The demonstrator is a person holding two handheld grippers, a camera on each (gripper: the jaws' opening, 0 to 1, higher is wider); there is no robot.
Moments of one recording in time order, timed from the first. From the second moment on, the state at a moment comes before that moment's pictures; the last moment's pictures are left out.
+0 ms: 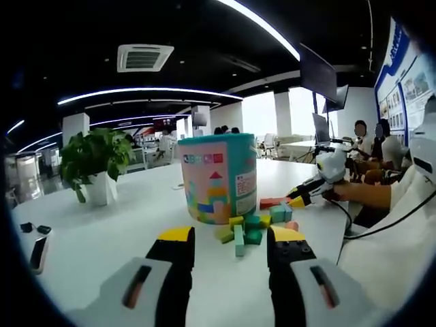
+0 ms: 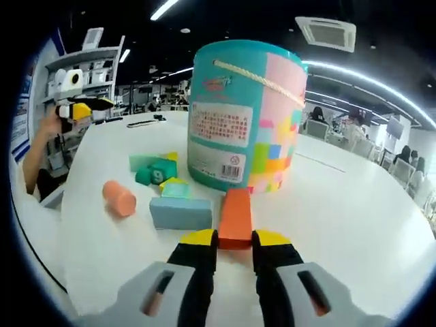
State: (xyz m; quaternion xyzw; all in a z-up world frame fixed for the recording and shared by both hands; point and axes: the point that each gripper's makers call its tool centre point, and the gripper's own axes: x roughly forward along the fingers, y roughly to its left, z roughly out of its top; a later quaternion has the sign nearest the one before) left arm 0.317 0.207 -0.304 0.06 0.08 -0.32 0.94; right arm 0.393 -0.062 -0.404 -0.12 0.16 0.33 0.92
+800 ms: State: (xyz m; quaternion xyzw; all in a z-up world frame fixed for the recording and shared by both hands) left arm 0.318 0.206 -0.307 0.05 0.09 -0.32 0.94; right arm 0.415 -0.062 -0.327 -0.07 0.11 0.34 0.93
